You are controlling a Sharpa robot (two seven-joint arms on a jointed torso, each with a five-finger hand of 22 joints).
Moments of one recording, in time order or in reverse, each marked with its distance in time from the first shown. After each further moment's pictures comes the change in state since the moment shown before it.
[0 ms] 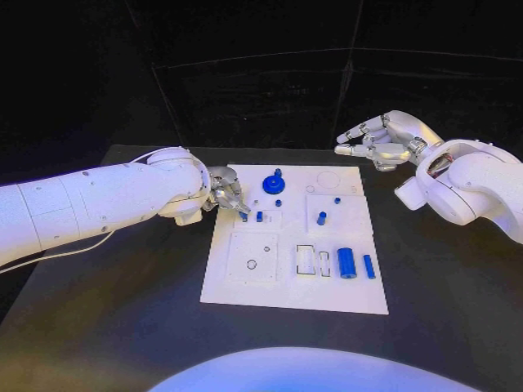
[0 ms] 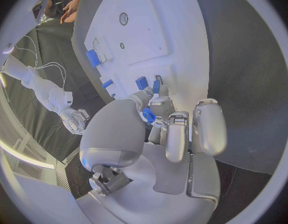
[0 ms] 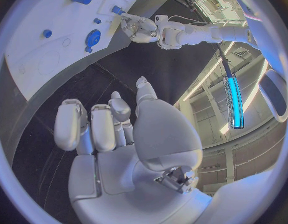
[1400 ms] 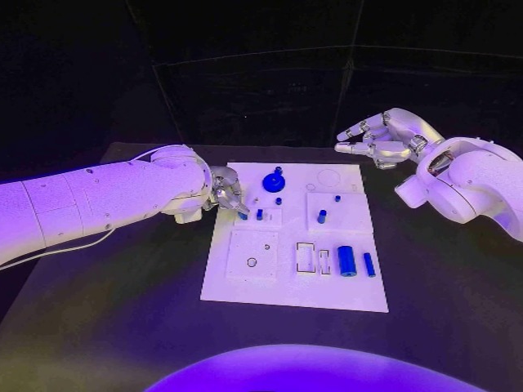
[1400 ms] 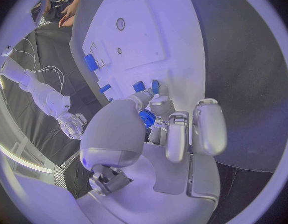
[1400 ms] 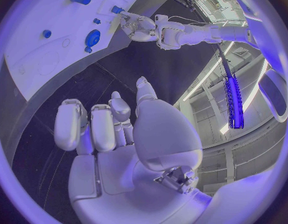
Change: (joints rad) left arm 0.000 0.014 -0.001 -0.011 -0.018 0.040 -0.022; left_hand 0.000 0.001 0.013 -0.002 0.003 0.004 -0.003 0.003 0.002 0.000 0.000 0.000 -0.006 0.000 0.000 0.000 0.000 0.000 0.000 0.000 0.000 -0.002; right arm 0.000 0.000 0.000 0.001 0.000 0.000 0.000; right_hand 0.000 0.000 0.000 0.000 0.000 0.000 0.000 0.000 0.000 0.000 0.000 0.000 0.000 0.000 0.000 0.000 0.000 0.000 0.000 0.000 0.000 0.000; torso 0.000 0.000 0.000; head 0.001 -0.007
